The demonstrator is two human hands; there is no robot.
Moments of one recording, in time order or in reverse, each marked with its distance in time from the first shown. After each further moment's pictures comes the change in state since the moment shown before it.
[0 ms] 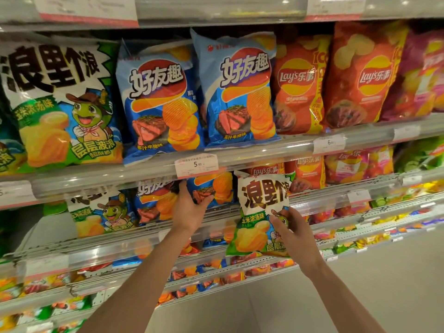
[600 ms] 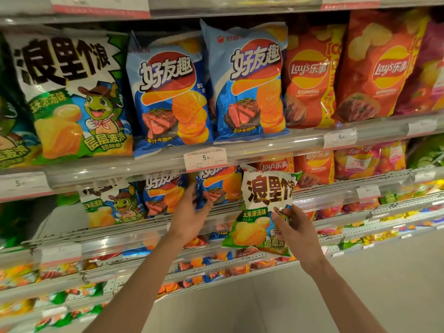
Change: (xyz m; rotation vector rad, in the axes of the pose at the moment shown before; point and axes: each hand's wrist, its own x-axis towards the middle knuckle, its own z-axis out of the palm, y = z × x) left_hand -0.025 -0.016 -0.025 -0.150 -0.206 0.001; right_hand -0.006 -0.001 0.011 -0.025 0.000 0.014
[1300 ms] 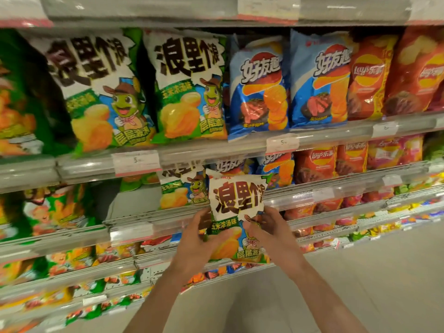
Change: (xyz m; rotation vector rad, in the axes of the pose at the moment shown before) left_hand -0.129 -0.040 -0.160 -0.245 -0.109 -0.087; right_hand -0.118 -0.054 0.203 0.081 -0.155 0.057
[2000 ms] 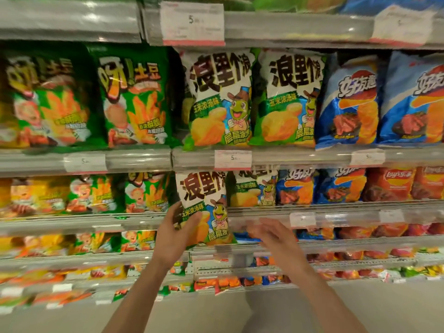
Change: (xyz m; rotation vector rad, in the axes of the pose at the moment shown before) left_hand -0.037 -0.033 -0.207 0.011 0.423 -0.033; right_hand -0.009 -0.001 0.153 -0.043 -0.102 0.058
